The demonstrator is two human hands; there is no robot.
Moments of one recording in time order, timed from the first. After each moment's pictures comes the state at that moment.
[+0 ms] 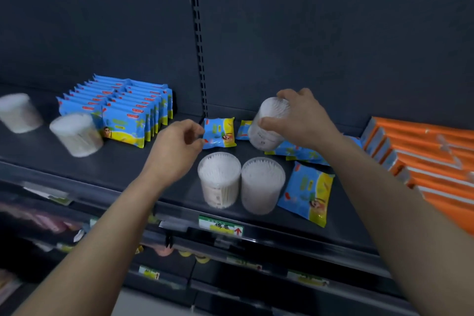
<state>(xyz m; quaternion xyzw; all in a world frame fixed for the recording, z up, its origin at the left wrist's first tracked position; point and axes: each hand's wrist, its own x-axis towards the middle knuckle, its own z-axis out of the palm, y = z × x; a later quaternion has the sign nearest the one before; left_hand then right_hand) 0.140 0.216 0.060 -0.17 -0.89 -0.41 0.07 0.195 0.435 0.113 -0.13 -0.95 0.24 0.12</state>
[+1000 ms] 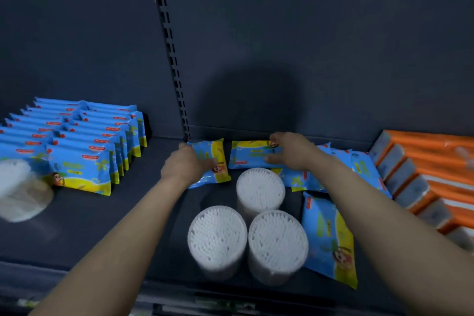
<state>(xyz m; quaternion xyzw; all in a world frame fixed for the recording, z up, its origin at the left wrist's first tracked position) 0.005 0.286 0.009 -0.07 -0.96 -0.24 -0.13 0.091 0.490 0.040 -0.17 -0.97 0.15 -0.07</state>
